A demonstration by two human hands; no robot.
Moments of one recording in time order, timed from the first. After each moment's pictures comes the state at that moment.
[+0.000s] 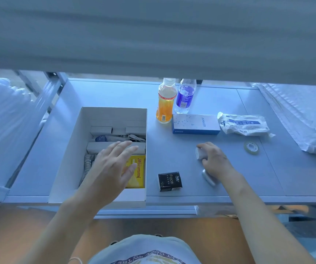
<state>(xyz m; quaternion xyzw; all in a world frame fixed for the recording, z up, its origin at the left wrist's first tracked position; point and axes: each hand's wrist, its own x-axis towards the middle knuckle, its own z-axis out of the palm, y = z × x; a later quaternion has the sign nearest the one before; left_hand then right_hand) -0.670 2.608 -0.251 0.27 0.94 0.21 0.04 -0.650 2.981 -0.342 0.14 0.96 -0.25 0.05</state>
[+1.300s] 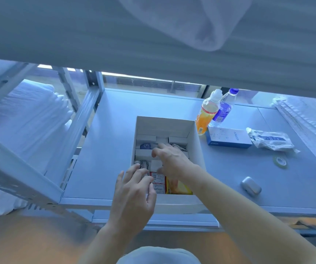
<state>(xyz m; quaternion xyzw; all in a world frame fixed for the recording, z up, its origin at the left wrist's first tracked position) -0.648 2.492 -0.287 0.21 0.93 0.29 -0.07 -0.737 2.684 -0.287 -0.12 0.98 -0.07 0.10</state>
